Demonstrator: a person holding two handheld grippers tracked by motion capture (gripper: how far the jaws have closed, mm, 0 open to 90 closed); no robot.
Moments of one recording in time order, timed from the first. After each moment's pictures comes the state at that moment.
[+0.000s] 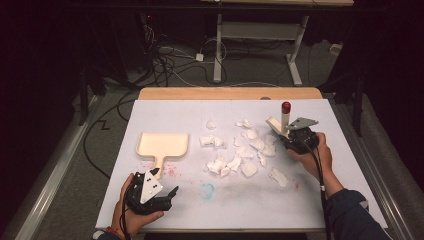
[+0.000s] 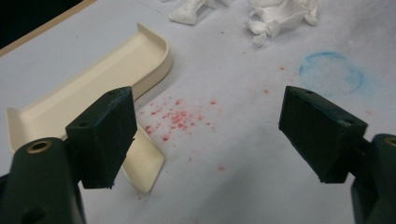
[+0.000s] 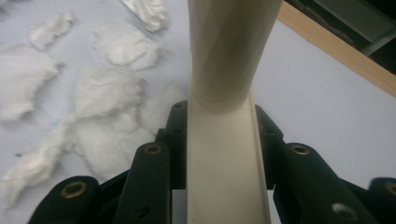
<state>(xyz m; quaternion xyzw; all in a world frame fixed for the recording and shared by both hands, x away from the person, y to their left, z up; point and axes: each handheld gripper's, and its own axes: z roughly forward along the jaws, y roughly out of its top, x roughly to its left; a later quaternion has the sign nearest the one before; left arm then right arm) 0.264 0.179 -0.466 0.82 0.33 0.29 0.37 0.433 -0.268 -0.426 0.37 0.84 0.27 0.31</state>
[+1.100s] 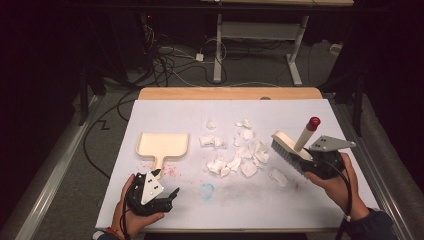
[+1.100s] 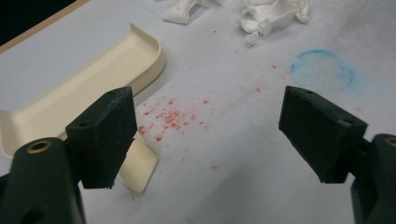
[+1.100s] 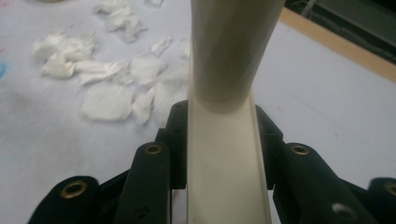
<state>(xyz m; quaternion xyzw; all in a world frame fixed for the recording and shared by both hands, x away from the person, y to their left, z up) 0.262 0.178 -0.465 0.82 0.32 0.28 0.37 0.336 -0.295 -0.387 0.34 0.84 0.35 0.26</state>
